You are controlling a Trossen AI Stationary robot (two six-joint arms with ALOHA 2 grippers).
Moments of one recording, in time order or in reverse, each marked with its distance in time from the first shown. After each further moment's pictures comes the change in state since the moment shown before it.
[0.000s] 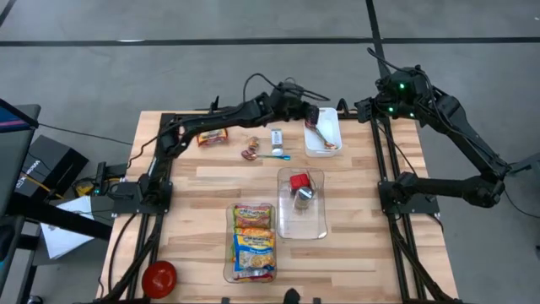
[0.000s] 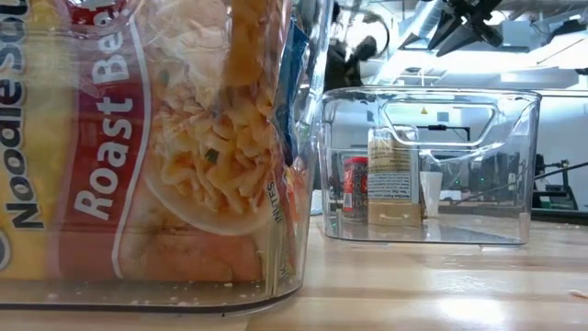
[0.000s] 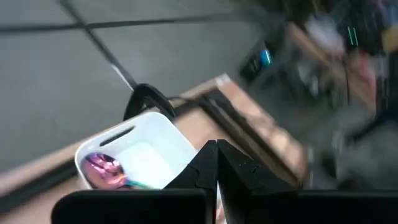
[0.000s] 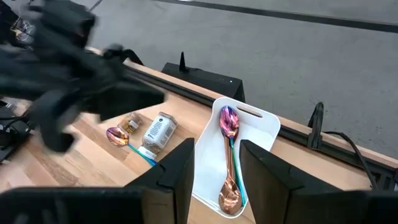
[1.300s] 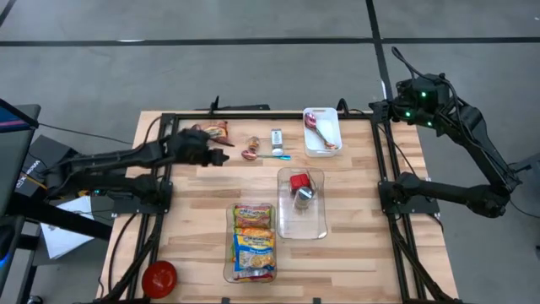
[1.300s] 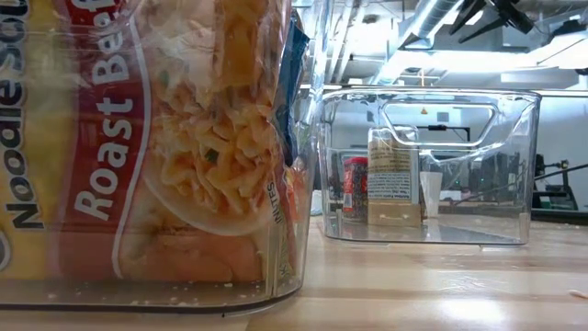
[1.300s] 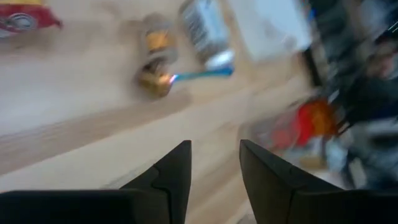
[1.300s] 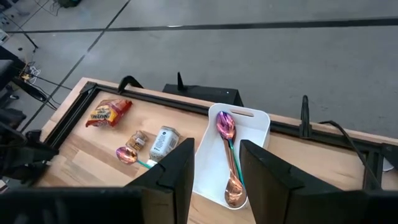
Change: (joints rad) left arm 0.003 -1.224 -1.382 -0.106 0.109 -0.384; right arm 0.000 -0.132 0.000 -0.060 0.061 0.140
